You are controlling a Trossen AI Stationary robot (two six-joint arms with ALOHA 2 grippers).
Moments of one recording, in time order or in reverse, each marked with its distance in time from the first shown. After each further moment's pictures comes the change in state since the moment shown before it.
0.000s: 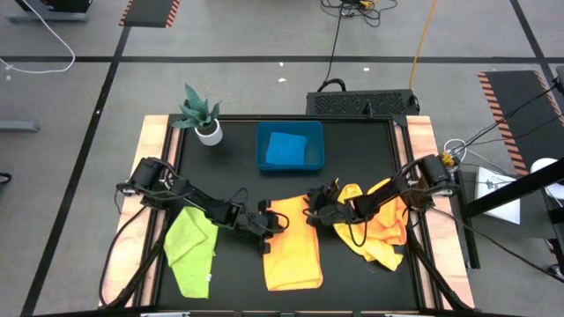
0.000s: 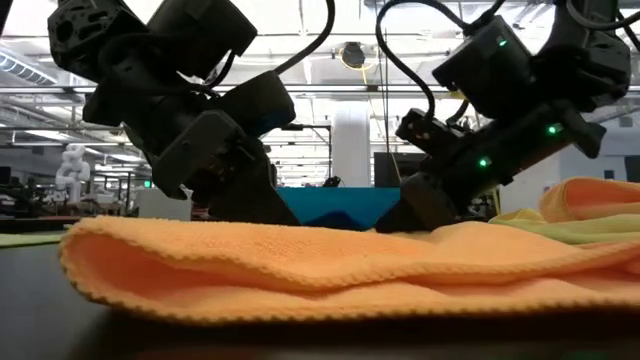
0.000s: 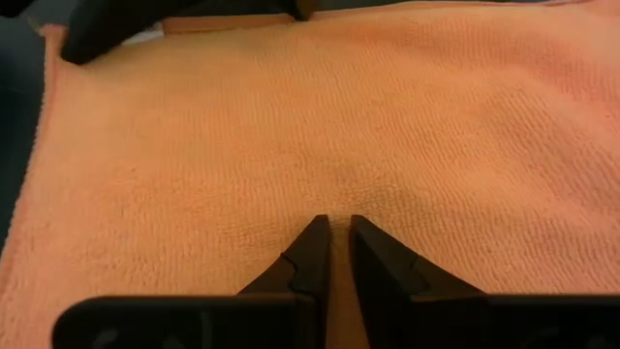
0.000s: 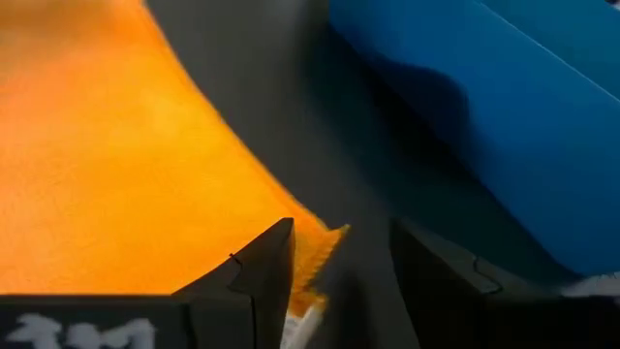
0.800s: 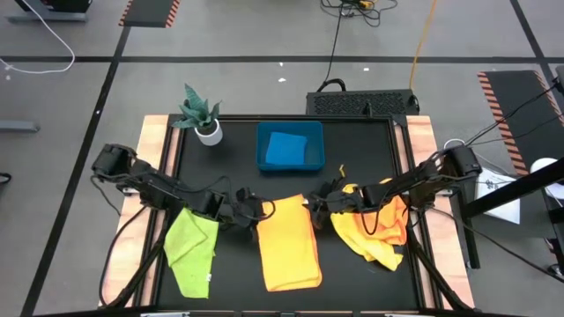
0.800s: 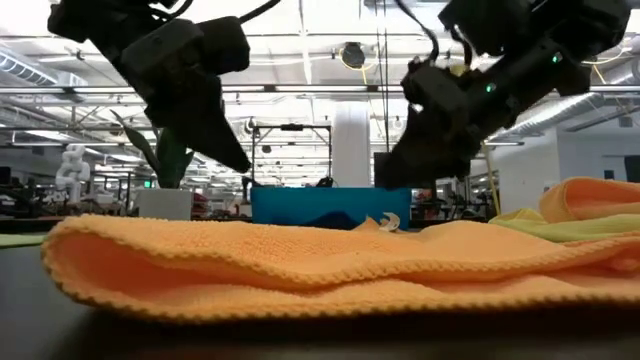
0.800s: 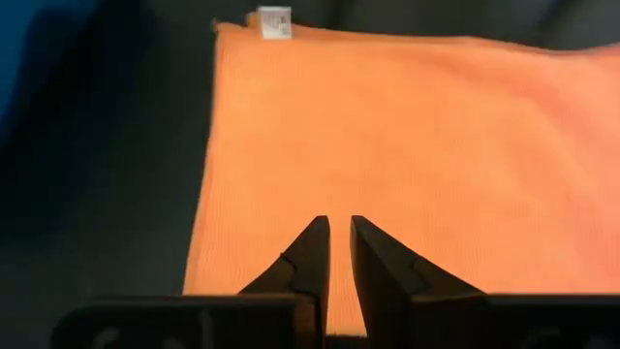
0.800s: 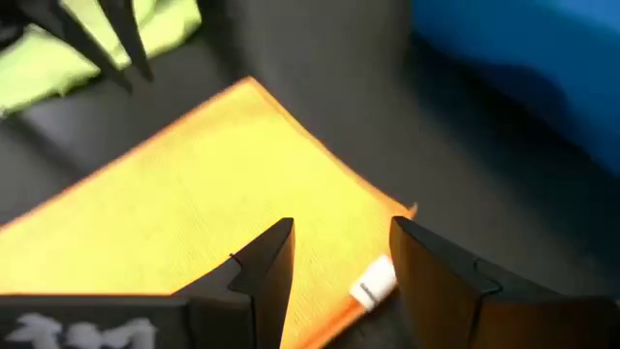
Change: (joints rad) left arm -0.002 -0.376 -0.009 -0.452 -0.112 -0.209; right arm -0.064 -0.290 0.000 -0.212 -0.393 0.280
